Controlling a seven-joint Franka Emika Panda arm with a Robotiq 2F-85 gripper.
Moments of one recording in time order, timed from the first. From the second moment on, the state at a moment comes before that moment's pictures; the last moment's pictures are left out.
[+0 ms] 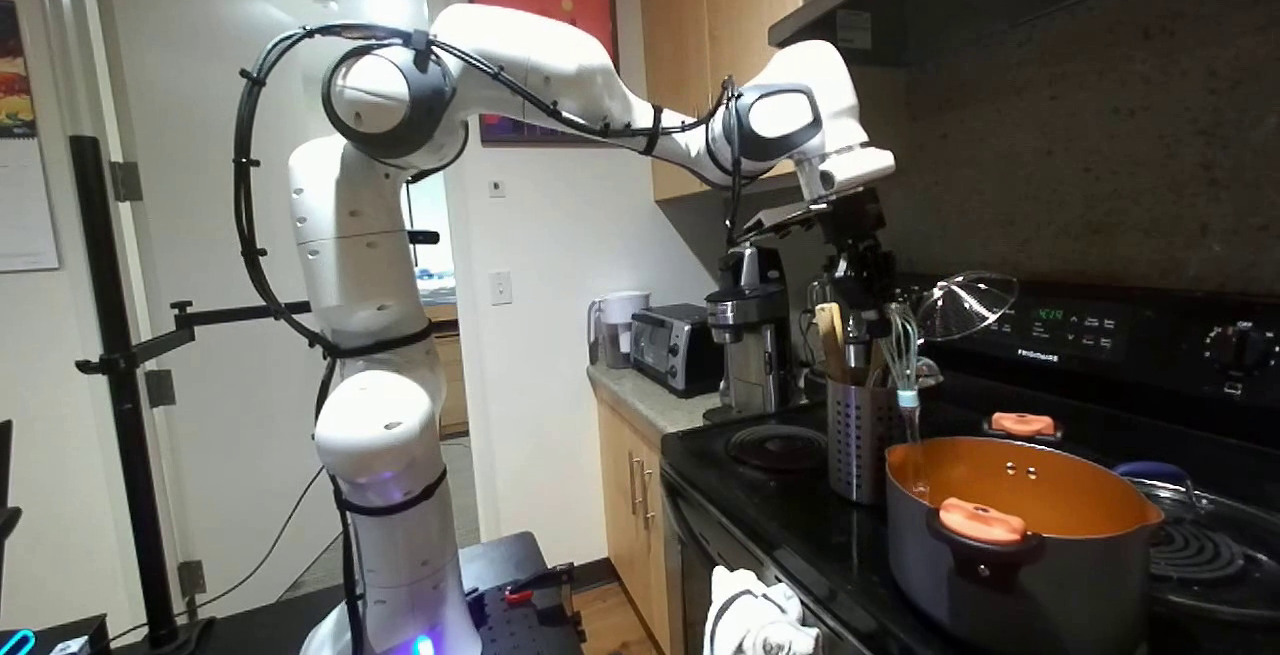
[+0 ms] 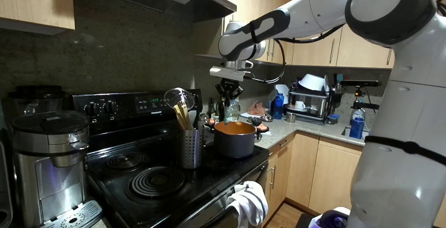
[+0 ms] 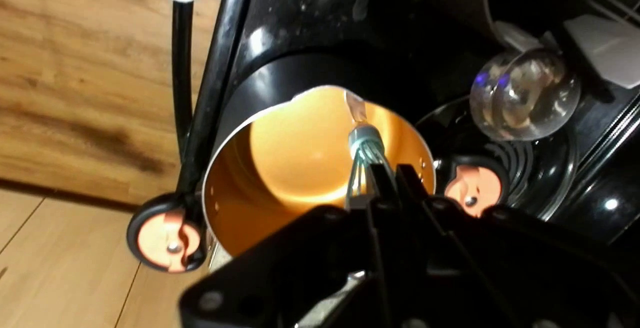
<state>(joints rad) -0.17 -0.09 -0.15 -1.95 -0.13 2.09 0.97</state>
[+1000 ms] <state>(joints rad) -0.26 -0.01 -0.28 -1.83 0.23 1.97 0.81</state>
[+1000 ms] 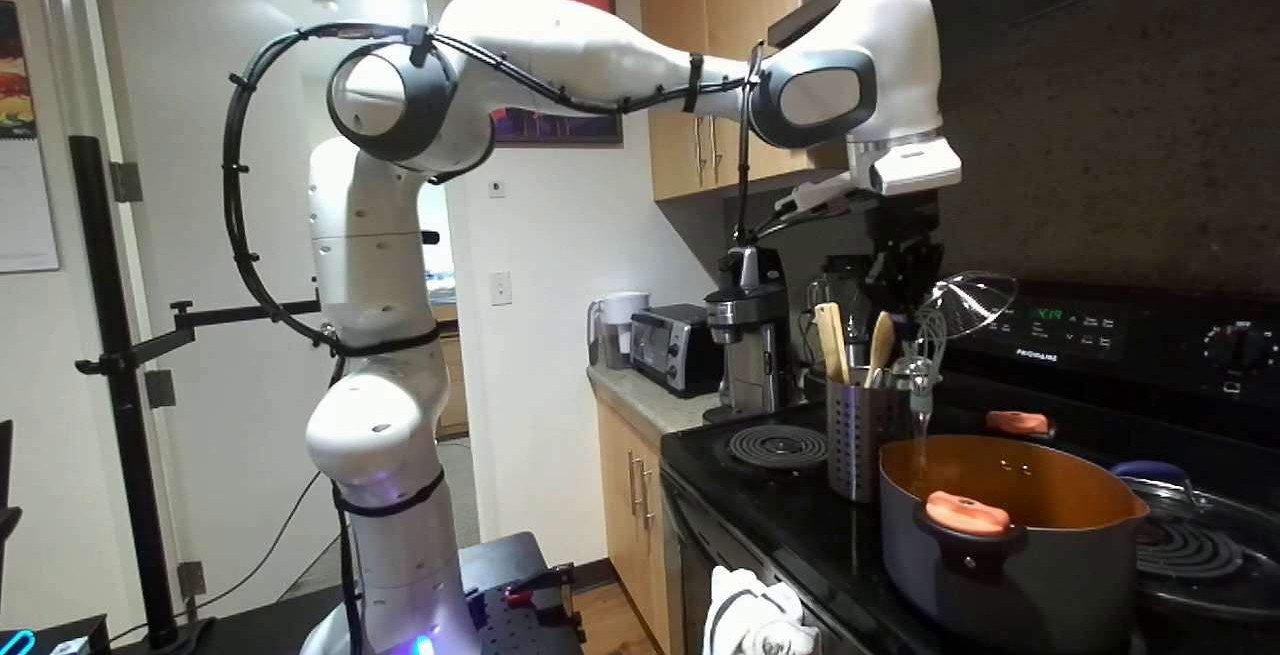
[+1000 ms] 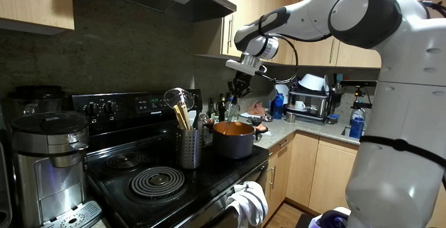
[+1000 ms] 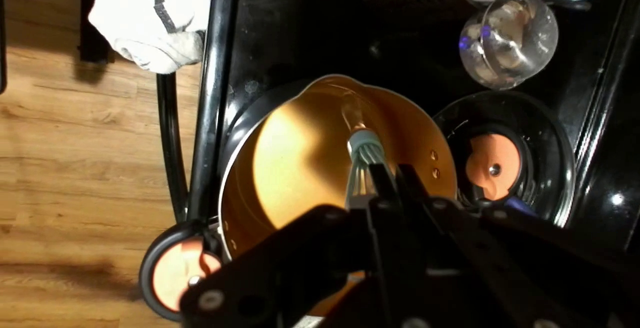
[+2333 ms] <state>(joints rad) -0.34 0.18 -0.32 -1.63 0.42 1.79 0.79</state>
